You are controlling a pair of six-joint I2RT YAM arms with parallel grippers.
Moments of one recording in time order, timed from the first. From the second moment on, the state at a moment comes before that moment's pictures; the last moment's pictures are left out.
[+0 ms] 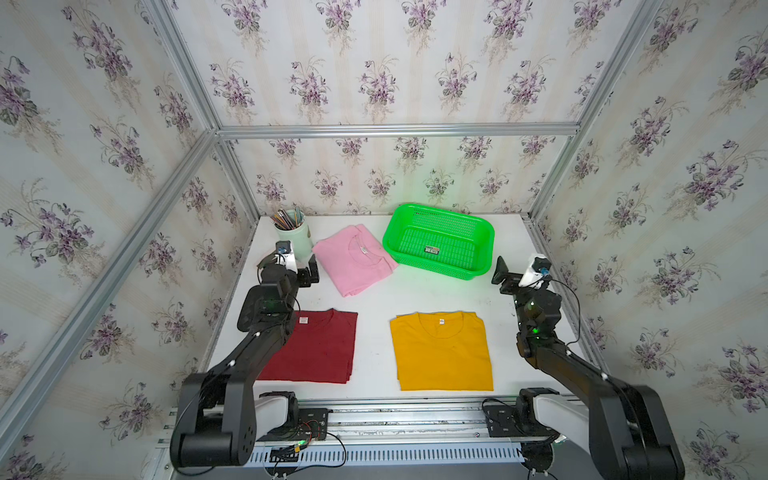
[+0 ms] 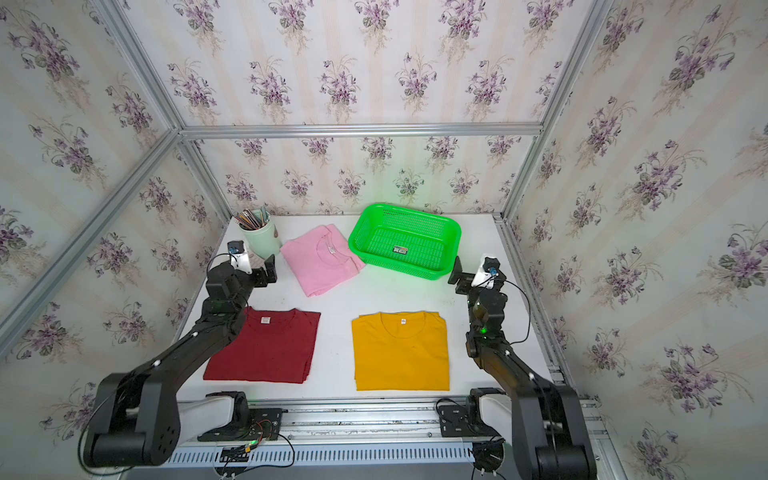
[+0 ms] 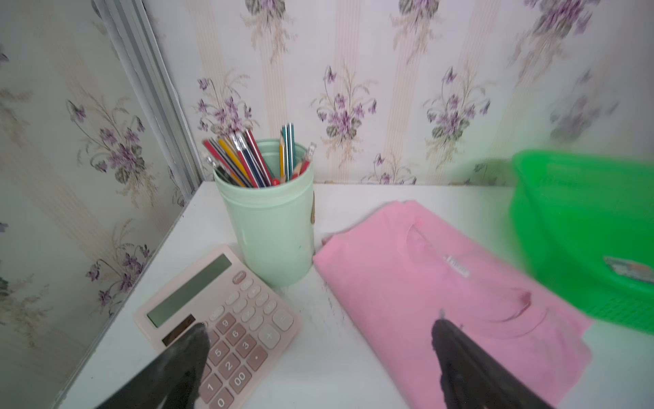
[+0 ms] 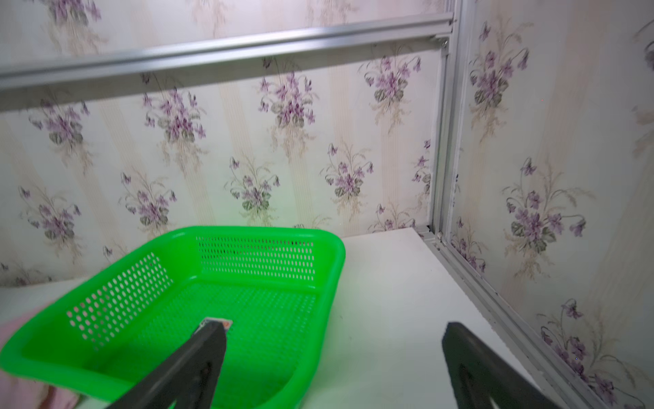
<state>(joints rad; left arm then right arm) -0.01 1.14 0.60 0.32 0.03 -0.07 0.05 1.00 0.34 0.72 0.15 0.16</state>
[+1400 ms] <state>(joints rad) -0.80 1.23 0.86 -0.60 0.27 -0.41 0.44 1.33 0.77 -0.64 -0.01 0.68</state>
